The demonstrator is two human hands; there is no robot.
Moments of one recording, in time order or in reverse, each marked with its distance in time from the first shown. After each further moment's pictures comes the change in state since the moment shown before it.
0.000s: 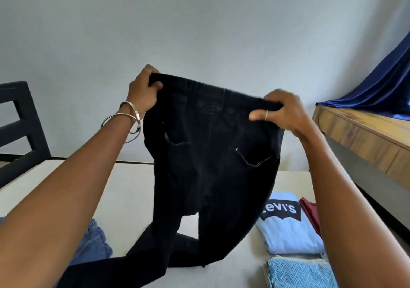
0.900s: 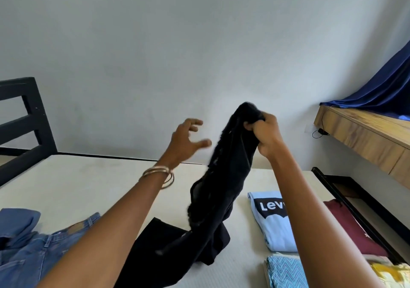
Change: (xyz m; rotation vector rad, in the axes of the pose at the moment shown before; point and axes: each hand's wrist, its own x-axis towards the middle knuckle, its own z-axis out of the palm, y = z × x) left_hand -0.112 -0.024 0.077 -0.196 -0.348 -0.113; right_hand -0.030 -0.012 0.072 0.648 0.048 0.465
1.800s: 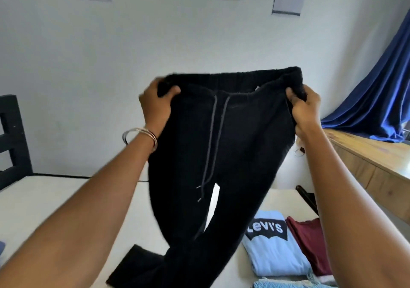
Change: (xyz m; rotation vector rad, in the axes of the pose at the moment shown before) left_hand 0.072 0.097 -0.042 -0.033 0.671 0.328; right_hand 0.058 -0.080 -0.112 0.042 0.290 -0.441
